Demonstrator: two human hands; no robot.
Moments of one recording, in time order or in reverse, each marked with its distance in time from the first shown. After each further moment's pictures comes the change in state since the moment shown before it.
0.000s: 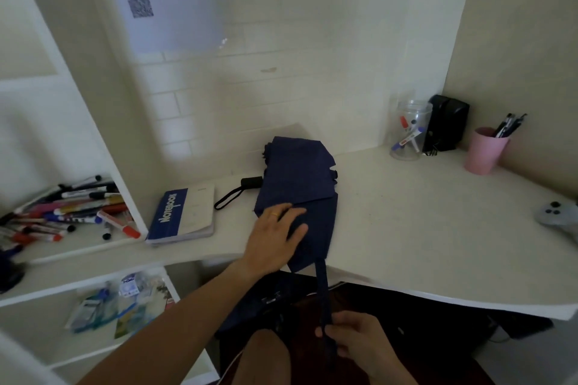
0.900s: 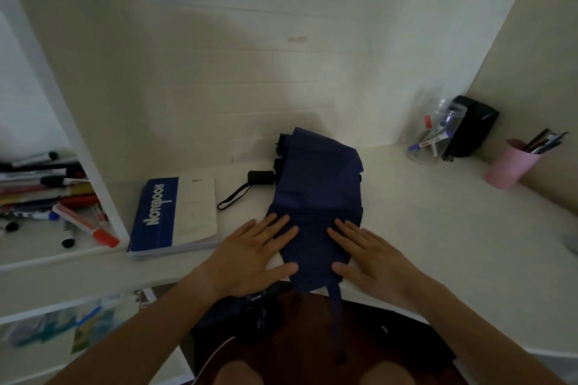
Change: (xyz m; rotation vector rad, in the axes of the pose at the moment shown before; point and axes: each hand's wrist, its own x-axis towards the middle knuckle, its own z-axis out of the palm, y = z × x) left_hand 0.003 -0.119 -0.019 0.240 -0.436 0.250; right_hand 0.110 -0.124 -0.004 -1.539 -0.025 -0.677
